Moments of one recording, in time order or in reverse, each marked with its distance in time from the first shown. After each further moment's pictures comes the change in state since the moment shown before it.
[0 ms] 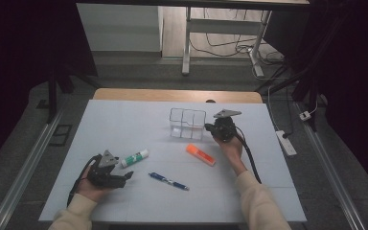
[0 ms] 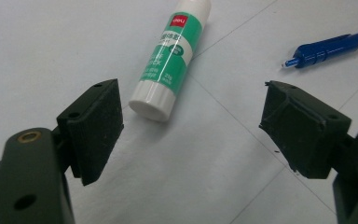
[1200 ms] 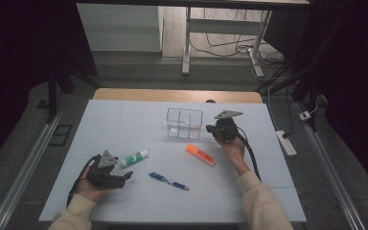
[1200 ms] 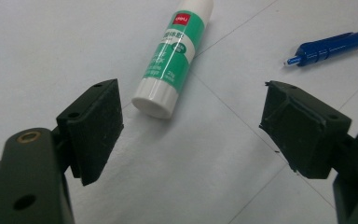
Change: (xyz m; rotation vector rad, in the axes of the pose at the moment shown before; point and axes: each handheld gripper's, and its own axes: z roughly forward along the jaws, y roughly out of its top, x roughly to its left) left arm 0.000 -0.001 -0.001 0.001 0.007 0.001; right arm -0.001 -0.003 -0.009 0.018 0.016 -0.018
